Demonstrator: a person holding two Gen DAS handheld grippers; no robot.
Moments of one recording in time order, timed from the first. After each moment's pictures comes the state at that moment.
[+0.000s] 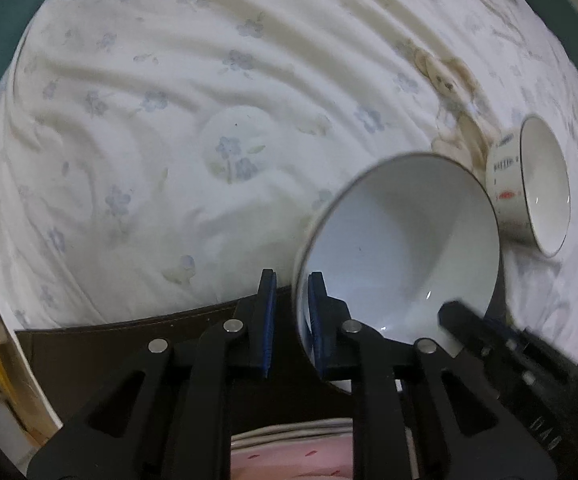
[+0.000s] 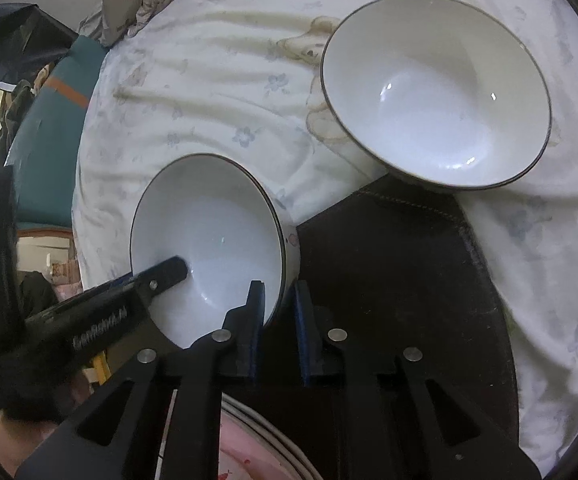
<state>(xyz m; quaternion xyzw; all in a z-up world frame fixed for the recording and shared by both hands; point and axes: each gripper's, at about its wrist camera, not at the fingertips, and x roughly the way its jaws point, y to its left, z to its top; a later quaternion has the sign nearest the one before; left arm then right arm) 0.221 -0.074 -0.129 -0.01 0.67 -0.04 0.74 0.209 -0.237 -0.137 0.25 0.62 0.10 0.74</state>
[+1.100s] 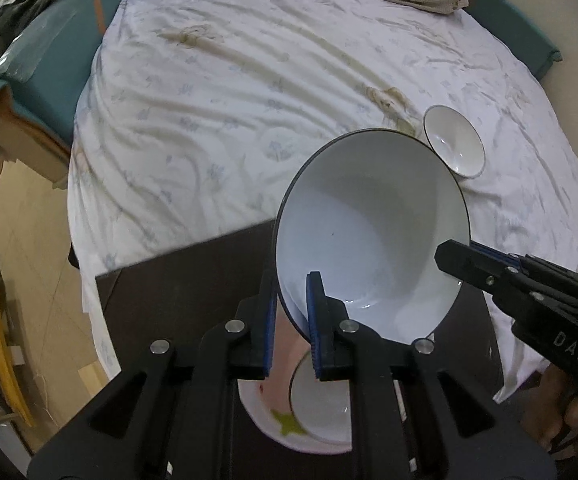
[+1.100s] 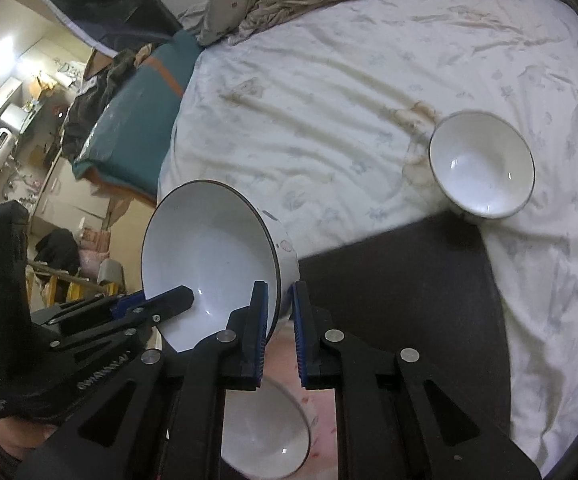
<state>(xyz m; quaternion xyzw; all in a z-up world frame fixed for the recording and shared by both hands) 0.101 -0.026 -0.002 0.01 0.59 -0.06 0.80 0.136 -0.198 -0.023 0.19 0.54 0.20 0.79</state>
